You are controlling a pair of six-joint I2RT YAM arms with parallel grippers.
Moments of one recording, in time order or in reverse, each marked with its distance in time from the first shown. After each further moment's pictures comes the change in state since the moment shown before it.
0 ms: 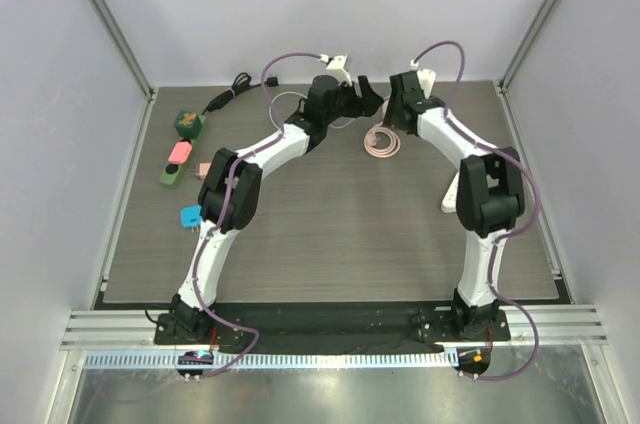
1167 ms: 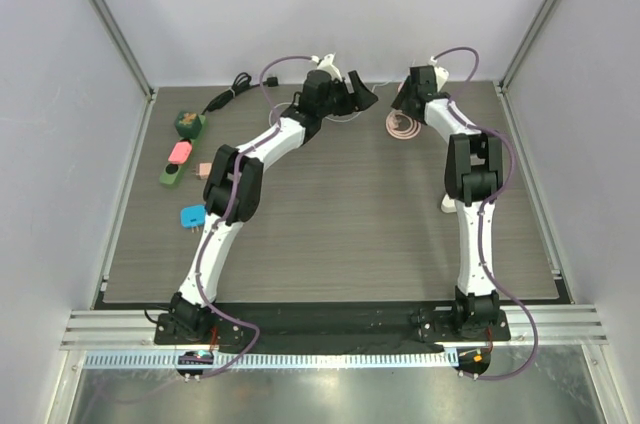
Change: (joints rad) left arm 0.061 0.131 0.185 -0.128 0.099 -0.186; right arm -0.169 0.369 0.333 0.163 -0.186 0.087
